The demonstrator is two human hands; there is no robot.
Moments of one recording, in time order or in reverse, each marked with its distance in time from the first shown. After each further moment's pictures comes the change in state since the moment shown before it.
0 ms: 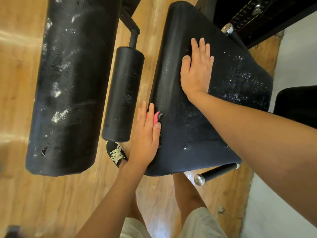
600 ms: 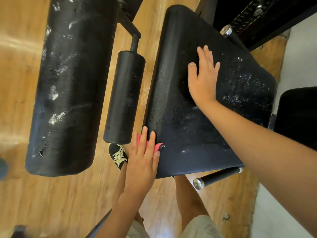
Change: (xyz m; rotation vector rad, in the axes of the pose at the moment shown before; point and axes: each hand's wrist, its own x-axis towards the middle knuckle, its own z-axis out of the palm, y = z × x) left_hand -0.071 -0.007 0.013 0.371 -0.012 0.019; right_hand -0.010 0.025 -0.023 0.186 -0.094 0.006
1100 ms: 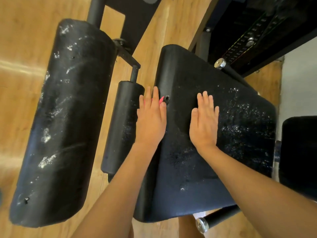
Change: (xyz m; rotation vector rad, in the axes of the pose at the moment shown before) left_hand 0.220 0.060 -0.050 -0.184 0.092 -0.086; right_hand -0.027 0.035 0.007 -0.154 0.033 0.014
